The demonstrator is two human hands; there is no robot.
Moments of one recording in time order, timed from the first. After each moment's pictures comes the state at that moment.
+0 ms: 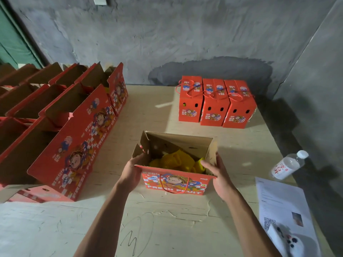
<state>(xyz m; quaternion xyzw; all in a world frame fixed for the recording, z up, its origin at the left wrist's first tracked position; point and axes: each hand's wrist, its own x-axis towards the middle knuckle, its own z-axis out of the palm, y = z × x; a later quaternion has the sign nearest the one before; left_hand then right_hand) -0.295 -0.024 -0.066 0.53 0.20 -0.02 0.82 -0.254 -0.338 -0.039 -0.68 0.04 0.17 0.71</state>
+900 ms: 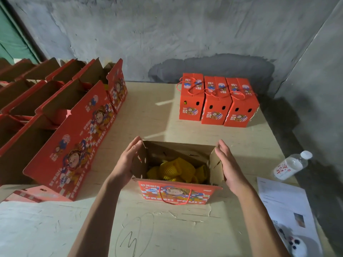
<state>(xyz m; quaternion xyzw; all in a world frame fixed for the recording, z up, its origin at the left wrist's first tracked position) -0.300 -0.018 -0.005 0.59 0.16 -0.02 0.79 -0.233 -0.347 -0.012 -0.74 0.00 0.16 0.65</state>
